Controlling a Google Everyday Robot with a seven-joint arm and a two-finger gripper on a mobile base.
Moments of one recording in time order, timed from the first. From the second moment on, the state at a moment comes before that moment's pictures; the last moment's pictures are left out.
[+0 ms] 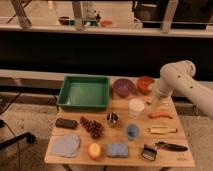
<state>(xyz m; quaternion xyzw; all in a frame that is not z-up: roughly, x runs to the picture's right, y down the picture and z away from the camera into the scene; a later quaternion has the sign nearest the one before) 0.261 0.041 0.780 -0.22 -0.05 0.03 0.97</state>
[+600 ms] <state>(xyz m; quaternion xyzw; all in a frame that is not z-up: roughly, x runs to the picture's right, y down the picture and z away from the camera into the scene) 0.261 0.039 0.781 -0.22 -0.05 0.03 0.97</state>
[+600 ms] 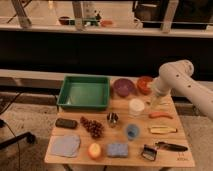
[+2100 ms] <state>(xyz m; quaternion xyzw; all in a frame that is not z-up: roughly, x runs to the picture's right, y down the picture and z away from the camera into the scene) 0.274 -0.004 0.871 -0.14 -0.04 0.03 0.99</state>
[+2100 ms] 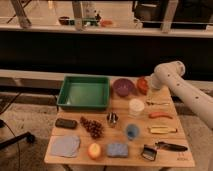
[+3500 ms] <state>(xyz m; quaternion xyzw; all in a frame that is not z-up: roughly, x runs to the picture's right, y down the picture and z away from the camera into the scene) 0.302 0.000 0.933 -0.17 -0.02 0.09 0.98</state>
